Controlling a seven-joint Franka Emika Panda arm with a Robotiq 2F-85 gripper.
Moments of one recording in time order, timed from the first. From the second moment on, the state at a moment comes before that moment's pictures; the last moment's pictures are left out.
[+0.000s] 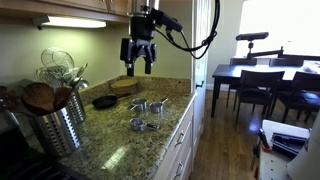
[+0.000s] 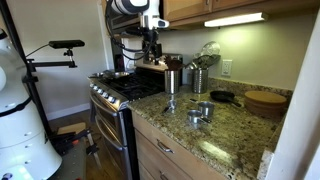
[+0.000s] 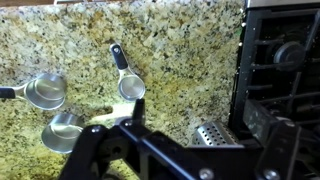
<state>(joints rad) 0.14 -0.15 0.07 -2.20 0.20 2.17 -0.01</state>
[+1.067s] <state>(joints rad) 0.11 0.18 0.06 -2.19 0.11 2.52 0.03</state>
